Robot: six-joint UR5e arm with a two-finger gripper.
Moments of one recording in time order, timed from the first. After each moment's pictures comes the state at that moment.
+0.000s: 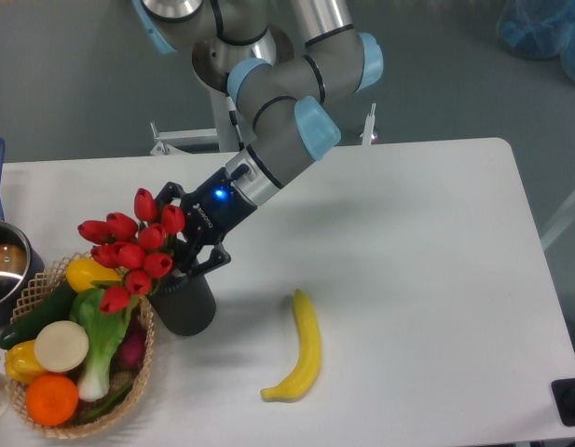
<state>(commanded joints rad) 2.46 -1.78 -2.01 -0.75 0.46 1.20</state>
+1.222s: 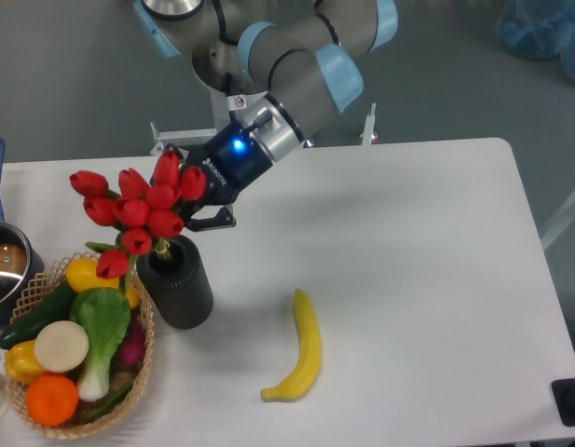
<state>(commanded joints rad) 2.57 -1.65 -1.94 -0.75 0.22 0.95</state>
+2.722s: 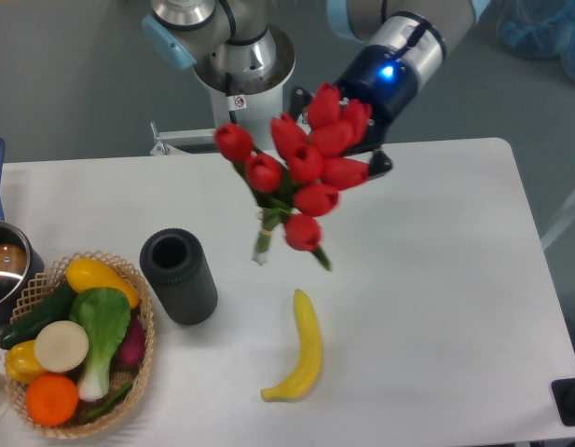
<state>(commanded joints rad) 2.80 -1.74 -1.68 -0.75 0.49 0.83</state>
